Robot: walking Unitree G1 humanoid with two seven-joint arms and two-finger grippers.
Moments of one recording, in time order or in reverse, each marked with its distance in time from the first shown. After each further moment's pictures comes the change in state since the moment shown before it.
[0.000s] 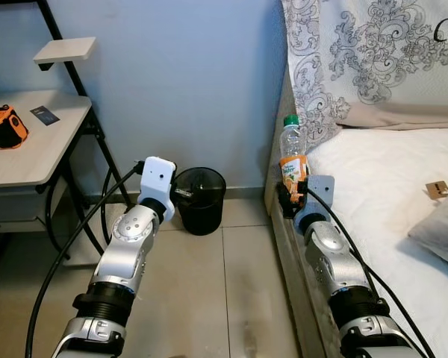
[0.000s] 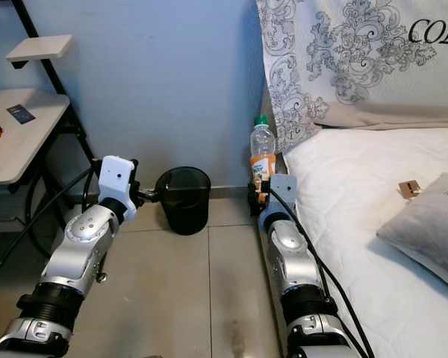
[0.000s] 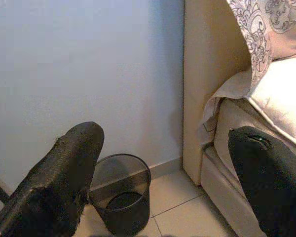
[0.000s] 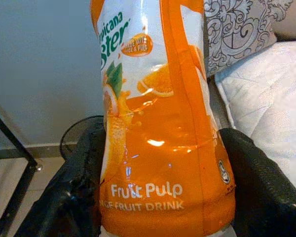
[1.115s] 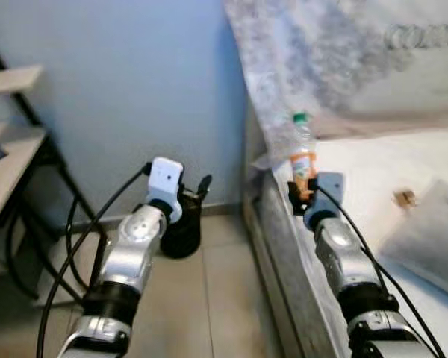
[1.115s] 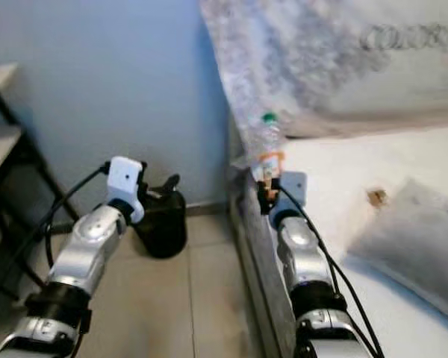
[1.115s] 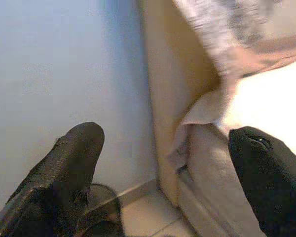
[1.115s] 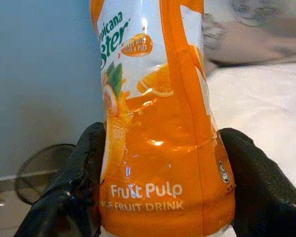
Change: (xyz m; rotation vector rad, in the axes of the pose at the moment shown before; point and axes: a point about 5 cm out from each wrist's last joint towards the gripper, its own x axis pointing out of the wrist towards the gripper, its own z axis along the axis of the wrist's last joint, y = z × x) left arm 0.002 -0.005 -0.002 -0.015 0.016 -0.018; right arm 0.003 -0.008 0.005 0.003 -0.007 0.003
